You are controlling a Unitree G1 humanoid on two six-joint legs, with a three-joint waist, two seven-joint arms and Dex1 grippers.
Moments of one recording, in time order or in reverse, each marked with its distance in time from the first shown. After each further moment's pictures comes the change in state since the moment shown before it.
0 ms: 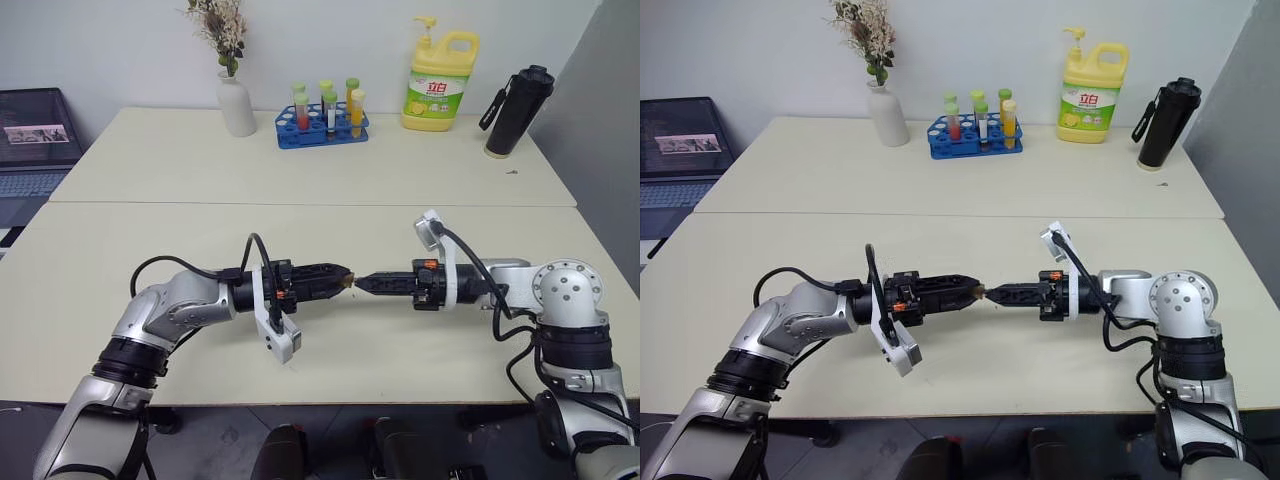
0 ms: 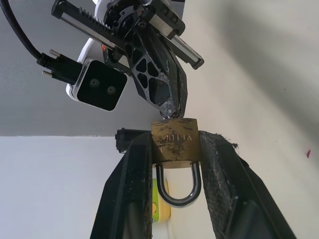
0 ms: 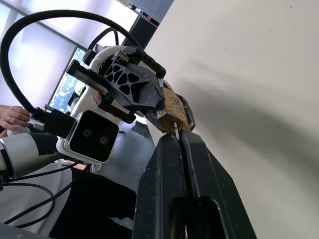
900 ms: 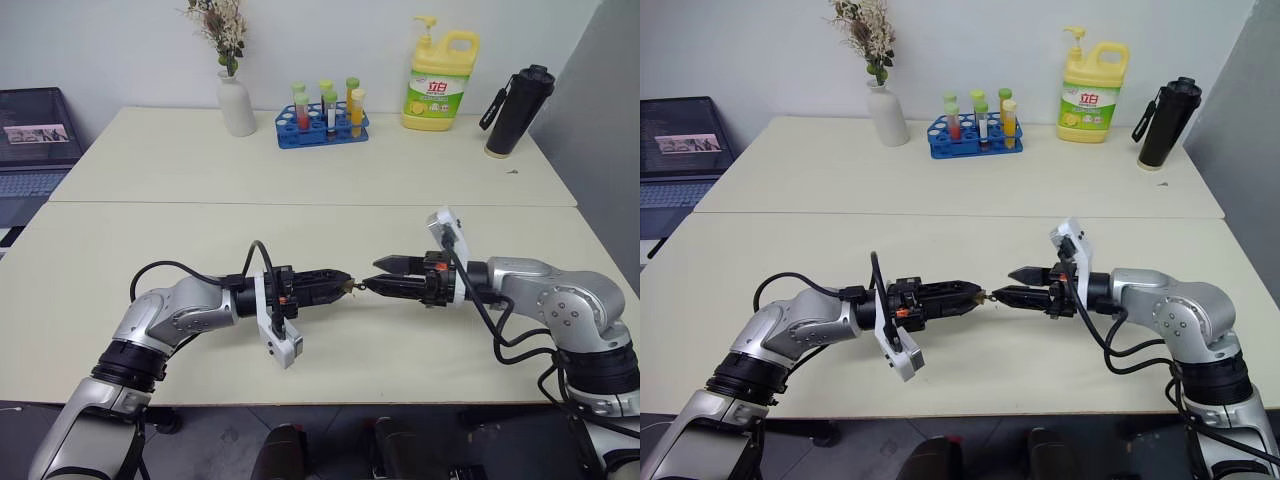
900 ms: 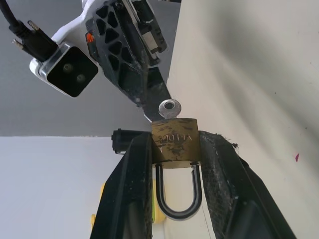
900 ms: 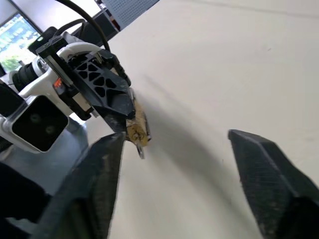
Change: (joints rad) left arm 0.007 0.010 -0.035 0.001 0.038 0.017 0.061; right arm 0.124 -0.182 0.153 -0.244 -0.343 -0.449 0.264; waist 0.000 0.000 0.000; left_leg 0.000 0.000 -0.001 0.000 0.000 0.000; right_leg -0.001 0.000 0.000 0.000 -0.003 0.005
